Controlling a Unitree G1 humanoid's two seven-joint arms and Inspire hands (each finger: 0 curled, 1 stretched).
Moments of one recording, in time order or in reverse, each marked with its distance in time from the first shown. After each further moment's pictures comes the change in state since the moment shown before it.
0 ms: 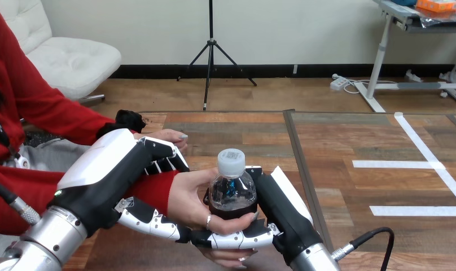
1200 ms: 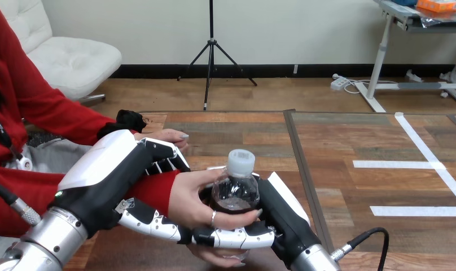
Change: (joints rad) left arm 0.003 0.000 -0.001 0.001 0.001 -0.009 0.001; right arm 0.001 -0.009 -0.001 -0.023 0.082 0.099 0.096
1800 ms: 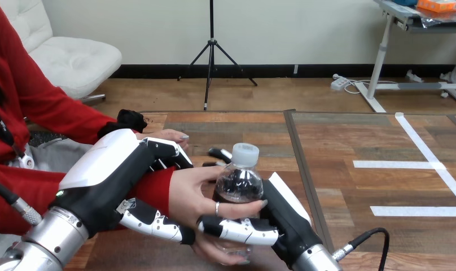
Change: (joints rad) left arm 0.000 0.002 0.000 0.001 0.017 -0.021 0.006; right arm 0.002 0.000 -0.014 0.000 0.017 0.000 0.020
